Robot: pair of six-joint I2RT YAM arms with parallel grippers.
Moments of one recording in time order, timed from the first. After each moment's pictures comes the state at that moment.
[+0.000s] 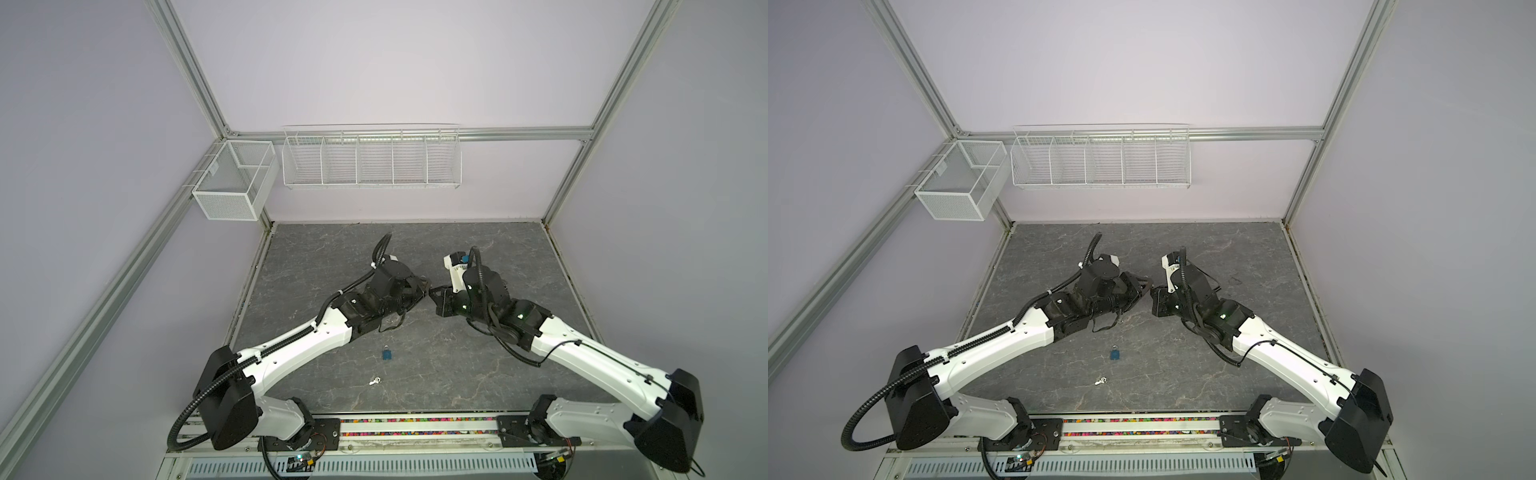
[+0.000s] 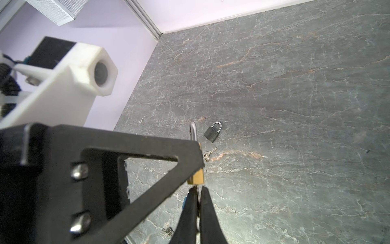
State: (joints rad) left arm -0.92 1.39 1.10 -0.20 -0.02 -1.31; right arm 0.80 1.20 0.99 -0.33 -0.01 0.61
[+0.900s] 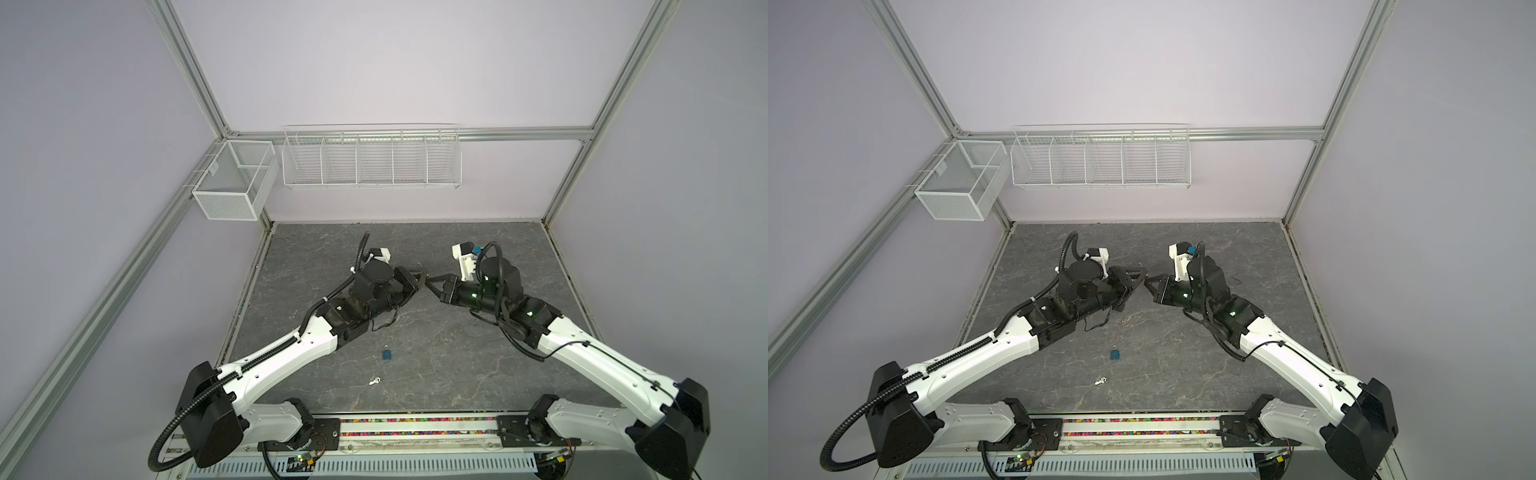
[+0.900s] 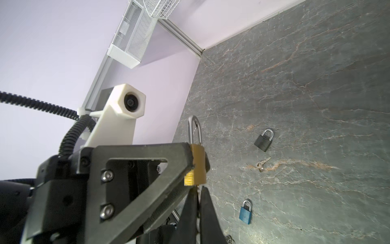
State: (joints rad) left arm -0.88 1.27 1.02 -0.03 0.01 -1.31; right arm 0.72 1.16 0.97 -0.15 -0.27 0.85
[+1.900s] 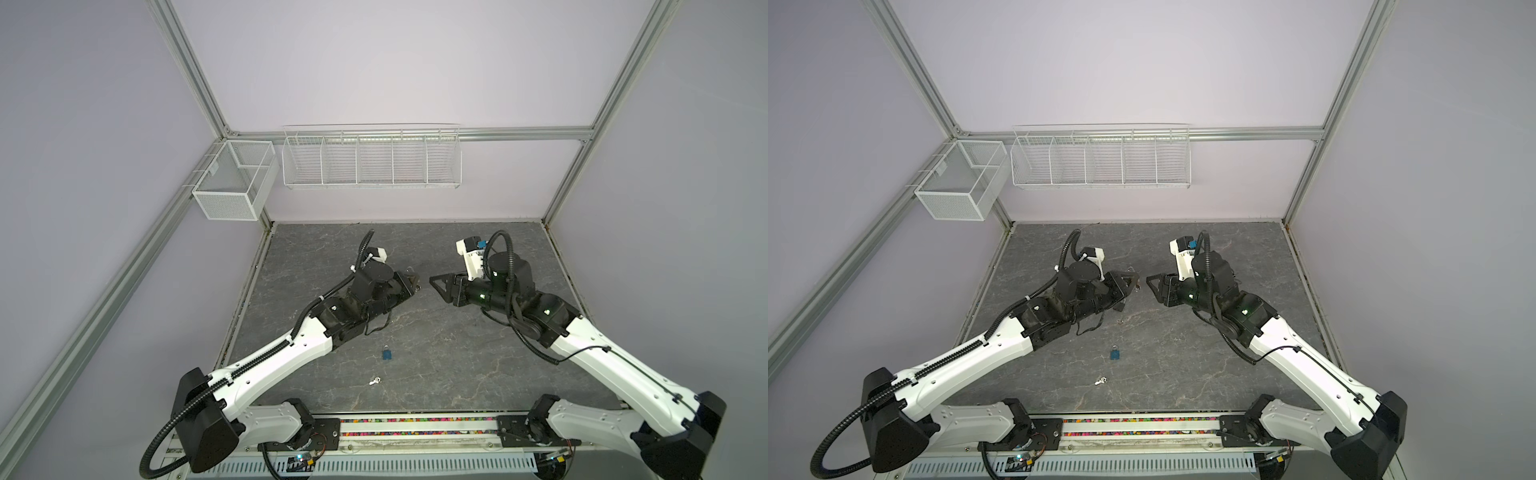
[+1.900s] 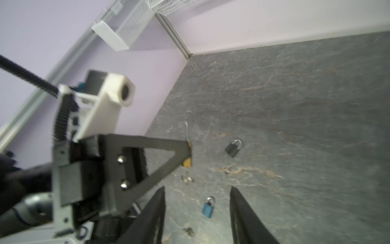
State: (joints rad) left arm -0.89 1.24 1.06 -0.24 -0.12 -1.05; right arm 0.72 1.11 1.10 -0.45 -0.13 0.53
